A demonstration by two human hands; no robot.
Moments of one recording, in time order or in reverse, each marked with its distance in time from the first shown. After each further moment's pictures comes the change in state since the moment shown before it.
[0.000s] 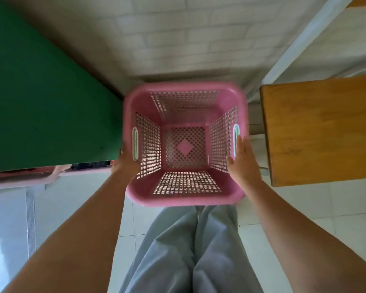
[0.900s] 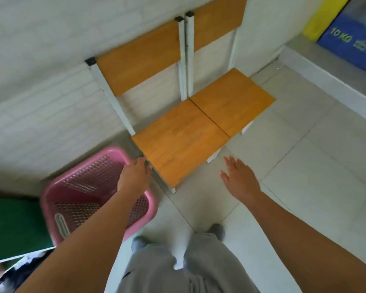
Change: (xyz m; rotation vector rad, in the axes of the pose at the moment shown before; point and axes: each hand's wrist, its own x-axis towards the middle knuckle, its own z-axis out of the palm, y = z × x) left_hand -0.301 0.266 0.064 0.532 0.108 0.896; right_hand -0.254 0.248 -0.199 0.007 0.155 0.298
